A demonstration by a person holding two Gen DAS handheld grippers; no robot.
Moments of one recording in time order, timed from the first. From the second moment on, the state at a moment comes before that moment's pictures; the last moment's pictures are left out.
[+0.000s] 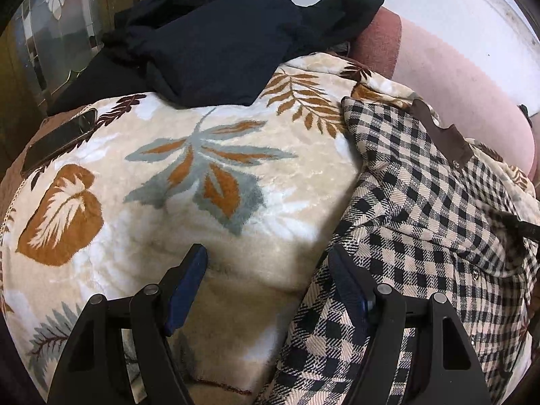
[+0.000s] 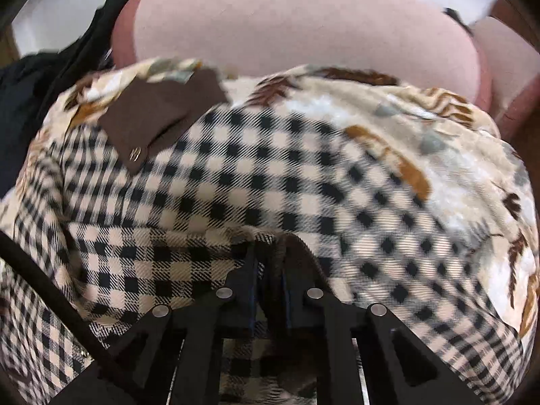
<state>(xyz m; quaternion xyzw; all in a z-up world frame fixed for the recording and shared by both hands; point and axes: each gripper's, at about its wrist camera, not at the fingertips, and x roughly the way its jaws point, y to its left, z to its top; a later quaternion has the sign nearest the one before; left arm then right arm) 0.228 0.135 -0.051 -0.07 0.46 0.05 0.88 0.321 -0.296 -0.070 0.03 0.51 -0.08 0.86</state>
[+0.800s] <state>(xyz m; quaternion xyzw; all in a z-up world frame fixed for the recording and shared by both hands) 0.218 0.135 -0.048 -0.06 0.47 0.05 0.88 0.243 -0.333 -0.080 0.16 0.50 -0.10 0.84</state>
